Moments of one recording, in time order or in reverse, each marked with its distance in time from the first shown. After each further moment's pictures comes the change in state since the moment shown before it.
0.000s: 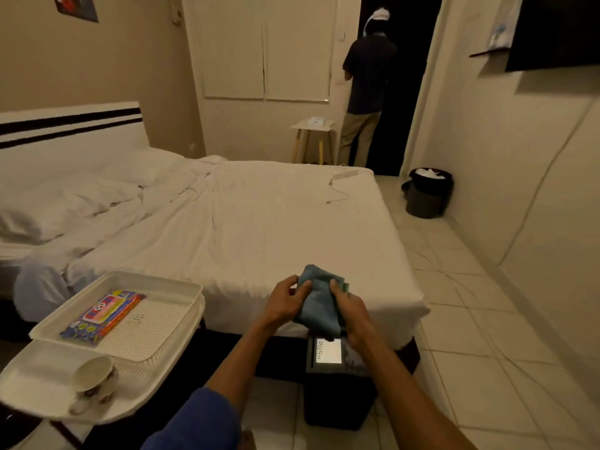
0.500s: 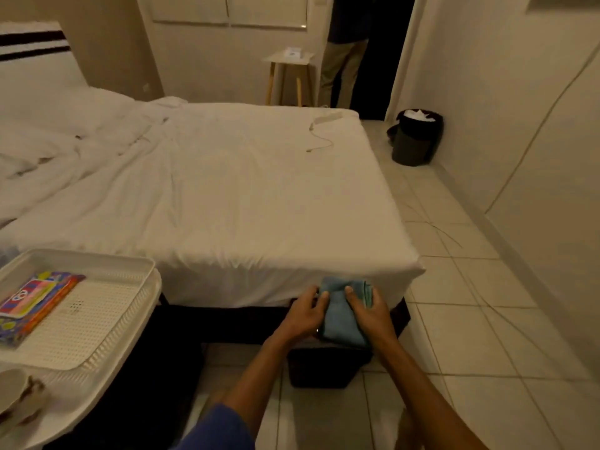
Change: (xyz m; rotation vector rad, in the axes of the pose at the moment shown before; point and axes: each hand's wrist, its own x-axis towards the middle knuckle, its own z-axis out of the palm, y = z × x) left_hand 0.049 -0.104 0.110 0.040 -0.202 -0.096; right_hand 0.053 0.080 -0.068 -0.156 0.197 -0.187
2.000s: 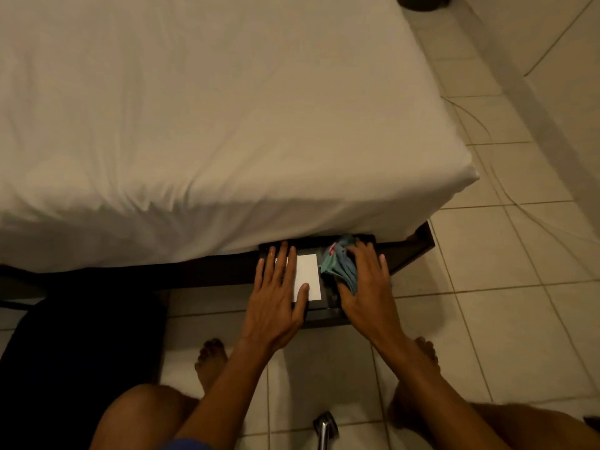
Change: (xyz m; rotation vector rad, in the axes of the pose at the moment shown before) left_hand 0.076 -0.211 0.066 0.845 -0.028 0.133; right_hand 0.090 0.217 0.016 -0.734 -0.092 -0.199
